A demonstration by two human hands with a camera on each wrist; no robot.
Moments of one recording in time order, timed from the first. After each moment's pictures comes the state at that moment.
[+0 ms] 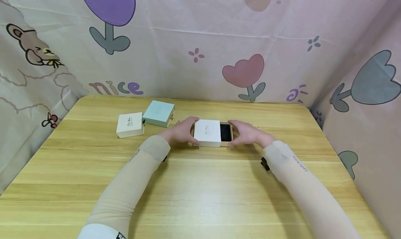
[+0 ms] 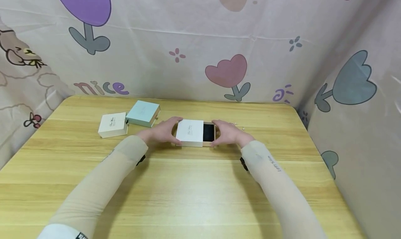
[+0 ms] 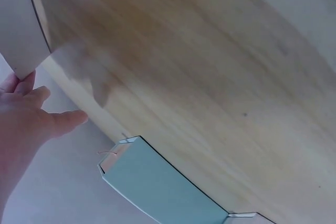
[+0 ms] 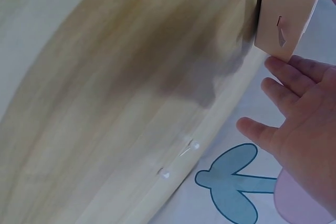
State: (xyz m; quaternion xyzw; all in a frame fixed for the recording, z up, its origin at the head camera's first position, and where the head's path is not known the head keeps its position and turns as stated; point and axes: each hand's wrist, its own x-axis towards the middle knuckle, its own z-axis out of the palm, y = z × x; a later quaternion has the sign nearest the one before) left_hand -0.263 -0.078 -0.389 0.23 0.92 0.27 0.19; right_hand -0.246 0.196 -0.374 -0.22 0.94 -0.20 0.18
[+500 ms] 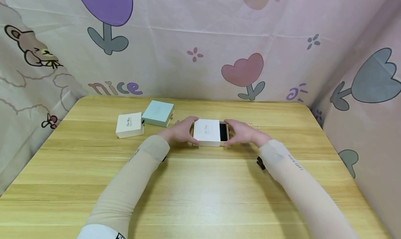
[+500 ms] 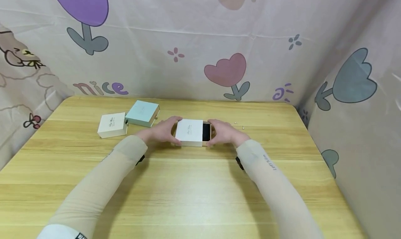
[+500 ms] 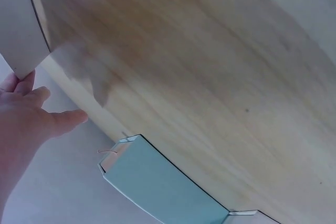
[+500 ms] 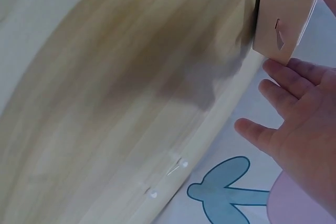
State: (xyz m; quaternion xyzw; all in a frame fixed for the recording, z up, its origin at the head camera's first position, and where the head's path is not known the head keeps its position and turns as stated) left_hand -0.263 -0.077 -0.388 0.23 0.92 0.27 0.19; right_hand -0.248 0.185 -0.376 -0.21 0.94 -0.21 0.19
